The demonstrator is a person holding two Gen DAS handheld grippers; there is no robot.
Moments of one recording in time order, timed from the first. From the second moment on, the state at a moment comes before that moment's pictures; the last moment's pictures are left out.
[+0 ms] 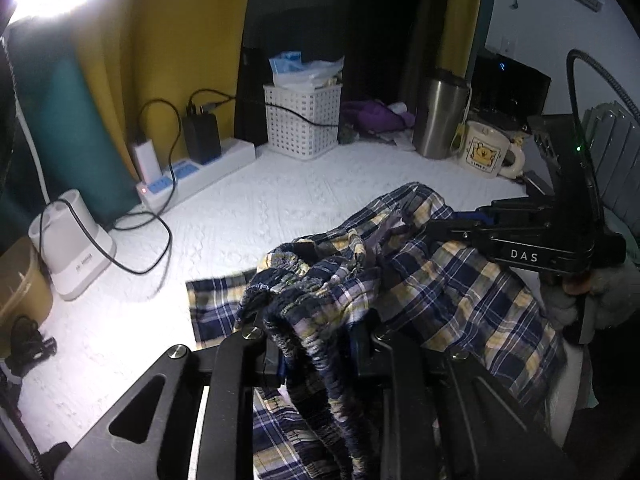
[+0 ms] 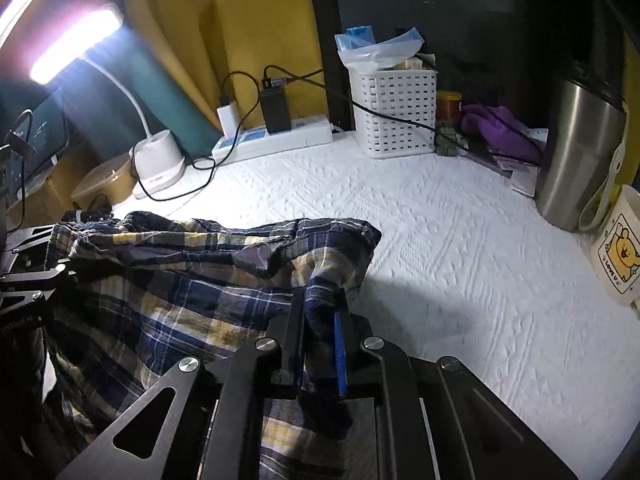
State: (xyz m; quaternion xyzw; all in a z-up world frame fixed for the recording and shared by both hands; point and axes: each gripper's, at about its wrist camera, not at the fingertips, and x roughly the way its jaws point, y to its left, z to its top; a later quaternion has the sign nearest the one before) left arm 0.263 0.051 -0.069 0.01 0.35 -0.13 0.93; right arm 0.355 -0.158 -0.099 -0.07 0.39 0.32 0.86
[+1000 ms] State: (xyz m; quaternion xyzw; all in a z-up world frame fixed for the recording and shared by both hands) left arm 0.297 0.109 -0.082 -0.07 0.37 -0.05 0.93; right arm 0.386 -0.164 -0.119 -0.07 0.42 0.21 0.88
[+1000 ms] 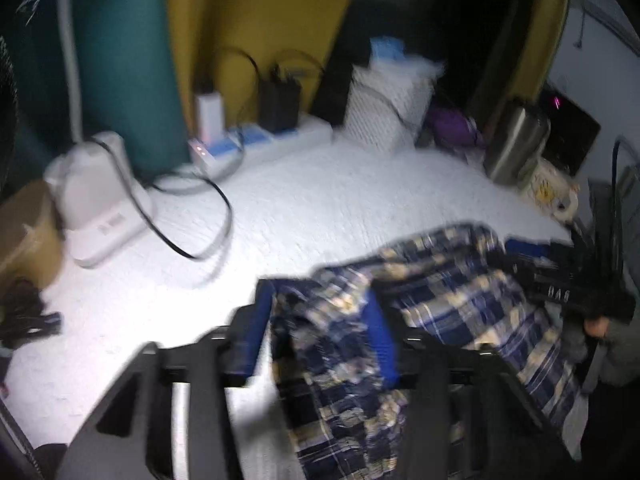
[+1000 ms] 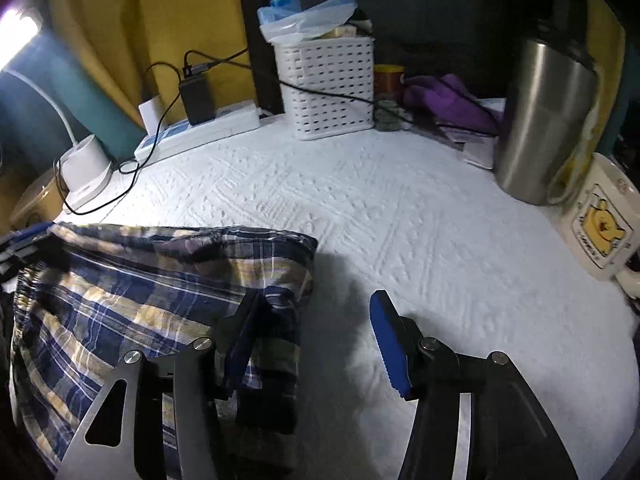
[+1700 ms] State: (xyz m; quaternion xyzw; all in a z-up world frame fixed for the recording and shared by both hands) left arm 0.239 0.079 -0.112 -0.03 0.42 -0.06 0.90; right arm 0.300 -0.184 -0.130 -0.07 0.45 0.24 0.86
